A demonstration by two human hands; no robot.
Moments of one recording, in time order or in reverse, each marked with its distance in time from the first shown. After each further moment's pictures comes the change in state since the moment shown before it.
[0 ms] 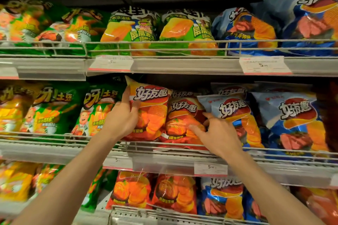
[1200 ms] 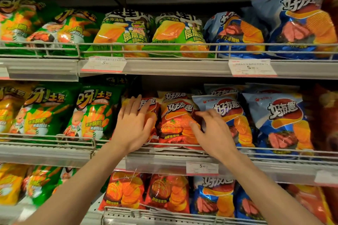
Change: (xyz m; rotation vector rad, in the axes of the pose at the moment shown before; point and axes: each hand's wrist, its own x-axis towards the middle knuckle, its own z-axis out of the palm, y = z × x) left_hand -0.016 0.002 0.047 0.335 -0.001 0.322; right_hand -0.008 0.009 -0.006 0.136 0.106 -0.106
